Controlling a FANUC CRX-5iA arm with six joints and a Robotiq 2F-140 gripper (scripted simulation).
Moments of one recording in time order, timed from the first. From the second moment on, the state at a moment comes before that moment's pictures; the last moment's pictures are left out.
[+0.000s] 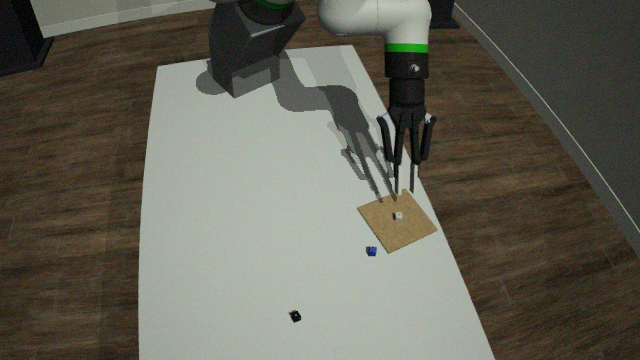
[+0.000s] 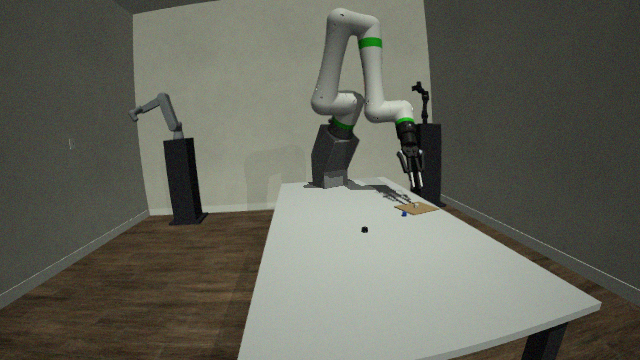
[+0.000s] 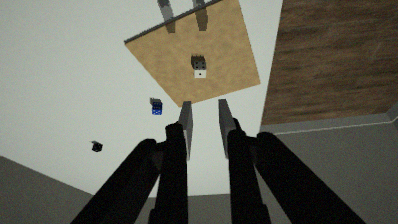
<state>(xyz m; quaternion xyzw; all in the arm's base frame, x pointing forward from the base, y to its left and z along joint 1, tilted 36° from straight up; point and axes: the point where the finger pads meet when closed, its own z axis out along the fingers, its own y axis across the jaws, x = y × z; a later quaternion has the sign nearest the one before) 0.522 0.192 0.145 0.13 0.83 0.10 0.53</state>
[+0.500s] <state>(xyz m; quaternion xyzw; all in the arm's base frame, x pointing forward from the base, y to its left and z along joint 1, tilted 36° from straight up) 0.524 0.179 0.178 0.11 0.90 0.14 0.40</state>
